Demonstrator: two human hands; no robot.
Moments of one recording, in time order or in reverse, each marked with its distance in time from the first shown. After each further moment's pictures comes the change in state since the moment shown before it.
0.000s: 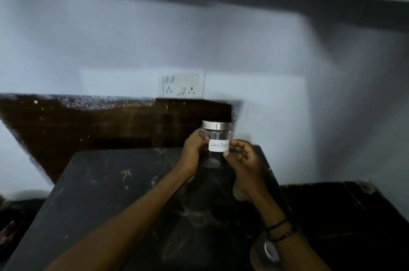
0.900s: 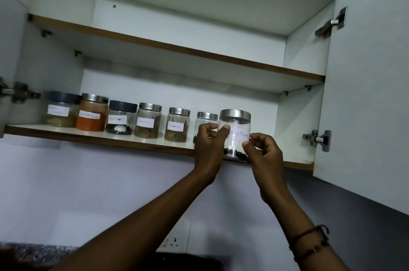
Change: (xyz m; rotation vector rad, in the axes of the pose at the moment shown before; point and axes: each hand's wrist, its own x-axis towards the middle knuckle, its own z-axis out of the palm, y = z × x) left_hand 0.120 0.345 0.140 0.026 0.203 0.659; right_hand 0.153 -0.343 -0.025 0.037 0.206 -0.679
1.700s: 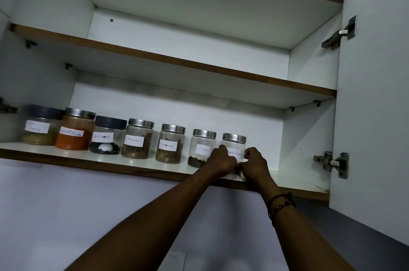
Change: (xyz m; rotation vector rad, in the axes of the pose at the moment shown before) left_hand 0.111 -0.048 0.042 0.872 -0.328 -0.107; right_hand 0.140 0.085 0.031 -0.519 -0.204 0.138
